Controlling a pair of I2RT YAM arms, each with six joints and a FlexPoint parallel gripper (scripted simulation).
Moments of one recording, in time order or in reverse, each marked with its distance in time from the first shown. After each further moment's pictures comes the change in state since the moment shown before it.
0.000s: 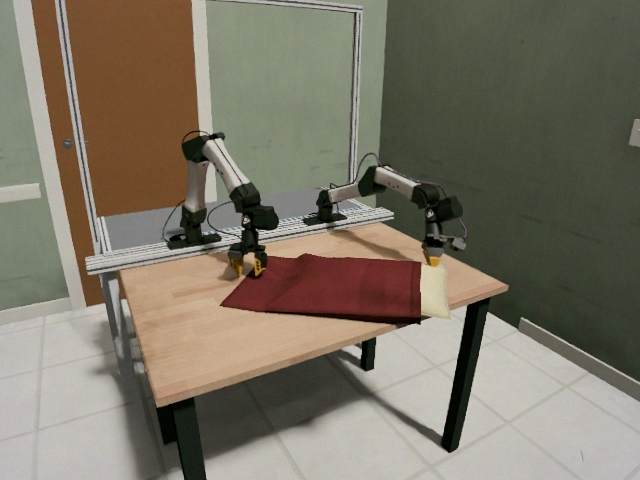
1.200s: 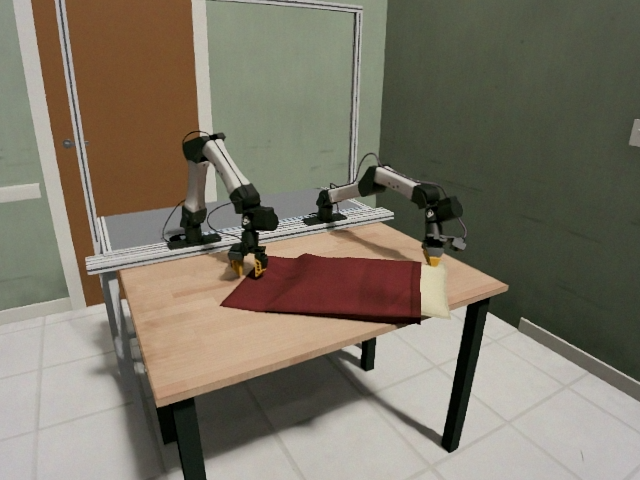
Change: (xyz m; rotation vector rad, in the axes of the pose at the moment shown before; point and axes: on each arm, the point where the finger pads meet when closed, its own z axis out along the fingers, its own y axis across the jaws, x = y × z) left arm 0.000 0.000 0.000 0.000 0.000 0.000; right arm 0.000 0.001 0.003 -0.008 -0.006 0.003
